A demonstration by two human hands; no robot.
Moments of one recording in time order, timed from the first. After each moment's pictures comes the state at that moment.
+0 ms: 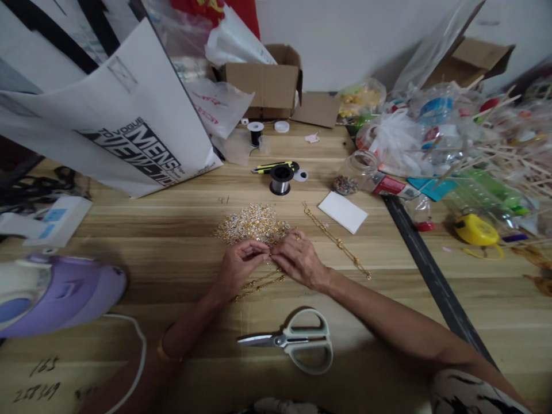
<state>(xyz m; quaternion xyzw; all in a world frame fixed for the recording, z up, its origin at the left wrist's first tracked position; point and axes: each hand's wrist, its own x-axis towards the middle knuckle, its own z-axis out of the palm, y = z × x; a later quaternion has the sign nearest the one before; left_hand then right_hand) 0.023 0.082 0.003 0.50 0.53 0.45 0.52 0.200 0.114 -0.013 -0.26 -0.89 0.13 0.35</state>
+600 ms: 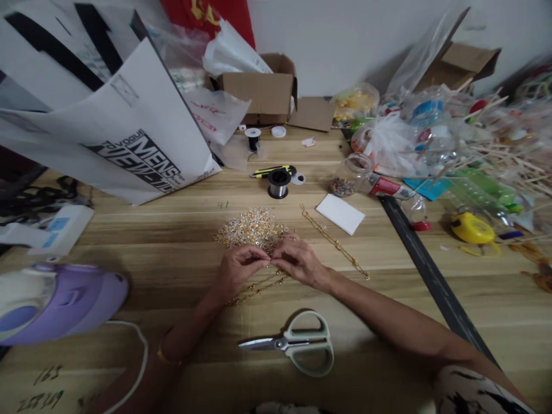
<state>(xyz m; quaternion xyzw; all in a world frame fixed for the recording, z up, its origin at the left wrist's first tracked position) 0.014 0.082 0.001 0.55 0.49 0.43 0.51 0.201 0.119 -0.015 -0.23 -0.85 0.26 0.38</state>
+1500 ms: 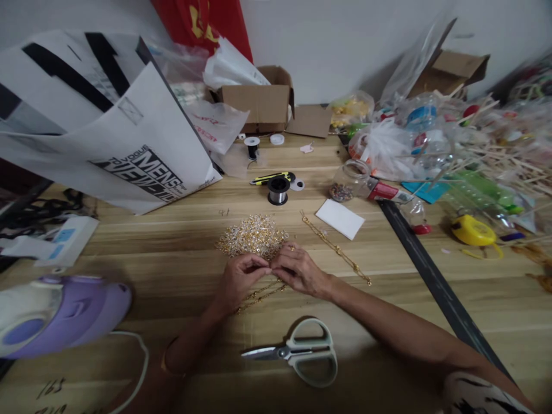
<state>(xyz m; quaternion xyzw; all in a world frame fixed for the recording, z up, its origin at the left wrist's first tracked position) 0.018 0.081 0.002 0.55 0.52 0.43 0.50 0.200 0.117 -0.006 -0.21 -0.88 0.24 0.34</state>
